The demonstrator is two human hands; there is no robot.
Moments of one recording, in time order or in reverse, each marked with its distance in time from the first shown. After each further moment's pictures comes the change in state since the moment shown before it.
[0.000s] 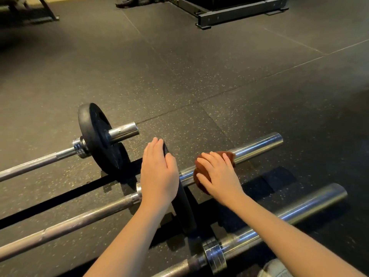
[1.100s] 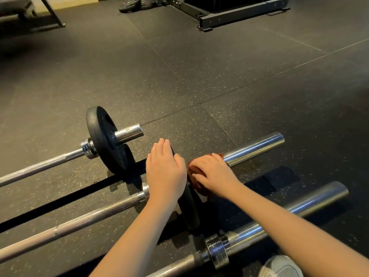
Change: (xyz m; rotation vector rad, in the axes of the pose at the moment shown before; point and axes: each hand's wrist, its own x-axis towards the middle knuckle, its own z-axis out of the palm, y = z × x) left_hand -0.001 0.009 -0.001 0.286 0.003 0.066; right_hand 0.017 -0.019 -0.013 0.008 -0.147 -0.111
